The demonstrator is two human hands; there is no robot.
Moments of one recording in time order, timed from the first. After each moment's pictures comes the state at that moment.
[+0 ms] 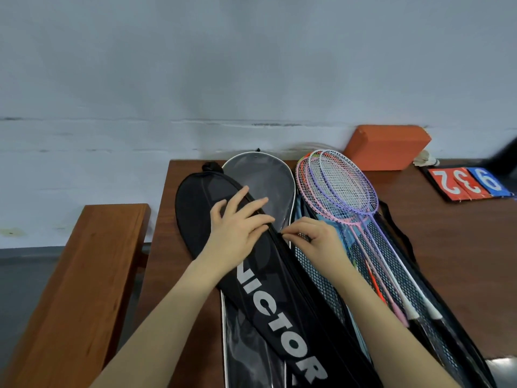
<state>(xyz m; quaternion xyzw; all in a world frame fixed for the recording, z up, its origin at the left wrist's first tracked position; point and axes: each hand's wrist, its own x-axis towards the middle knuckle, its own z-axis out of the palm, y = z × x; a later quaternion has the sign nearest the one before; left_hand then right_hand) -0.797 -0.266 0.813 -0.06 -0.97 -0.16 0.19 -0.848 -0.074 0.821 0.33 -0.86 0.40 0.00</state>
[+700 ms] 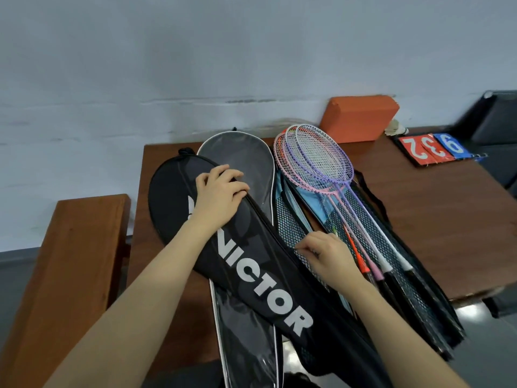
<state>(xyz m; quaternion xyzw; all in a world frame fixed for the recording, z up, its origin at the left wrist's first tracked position) -0.820 -0.264 0.807 -0.02 -0.97 -0.19 0.15 -0.788 -0.003 0.786 0.31 -0.92 0.24 0.01</state>
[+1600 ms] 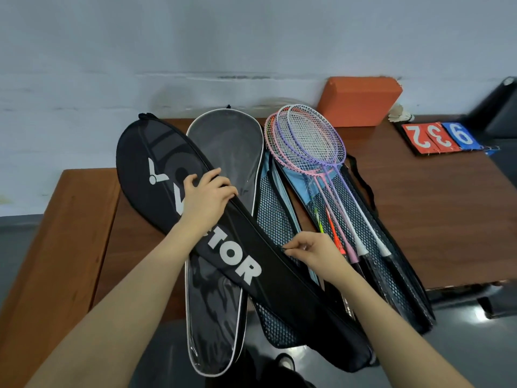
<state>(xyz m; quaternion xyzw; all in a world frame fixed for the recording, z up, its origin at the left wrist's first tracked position) -0.783 -0.210 0.764 0.01 -0.98 -0.14 0.17 -0.783 0.058 0.771 0.19 -0.87 0.39 -0.22</state>
